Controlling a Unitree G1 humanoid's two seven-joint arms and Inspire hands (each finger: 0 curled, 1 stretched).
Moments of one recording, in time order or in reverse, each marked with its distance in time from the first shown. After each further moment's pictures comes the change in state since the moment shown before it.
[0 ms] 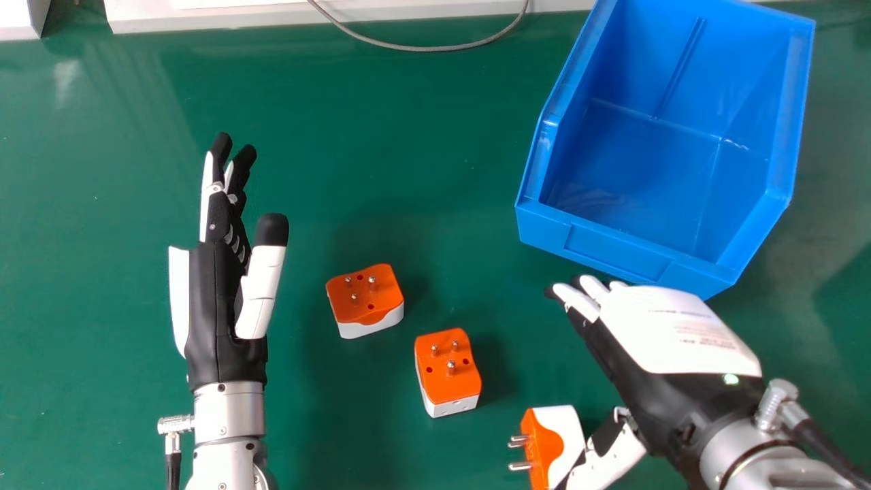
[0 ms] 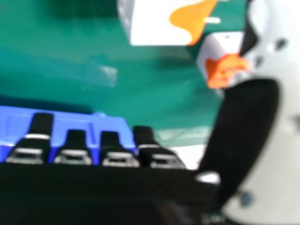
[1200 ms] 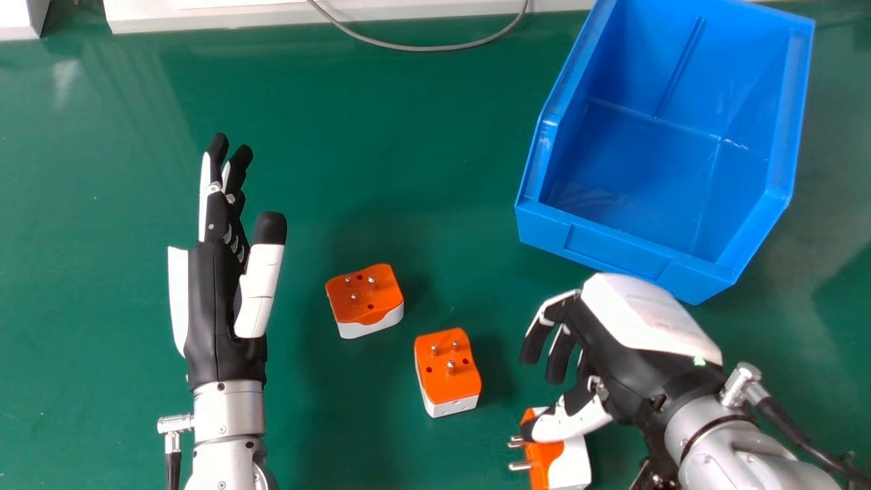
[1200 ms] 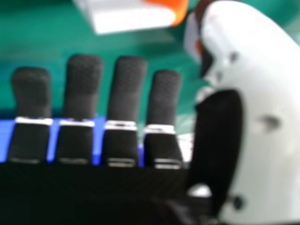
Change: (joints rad) left arm -0.004 0.002 0.001 0.006 -0.017 0.006 -0.004; right arm -0.123 -0.008 0.037 0.193 0.220 0.130 -0.216
